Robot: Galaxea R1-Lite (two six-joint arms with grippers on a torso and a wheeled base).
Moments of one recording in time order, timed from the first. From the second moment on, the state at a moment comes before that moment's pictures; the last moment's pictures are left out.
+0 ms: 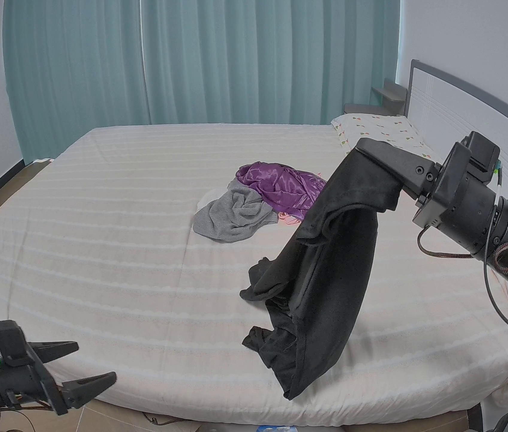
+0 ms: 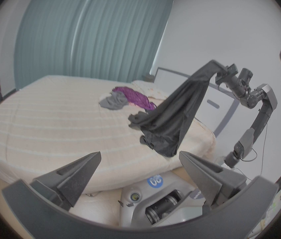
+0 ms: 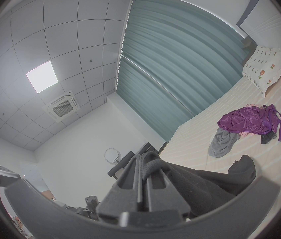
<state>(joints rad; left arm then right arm) -0.20 0.87 -0.18 -0.24 -0.36 -0.12 0.66 1.50 -0.66 -1.08 0.20 0.79</state>
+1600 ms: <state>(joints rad) -0.52 2.50 -1.04 -0.95 -0.13 -0.12 0.62 1.52 -0.67 -1.08 0.20 0.79</state>
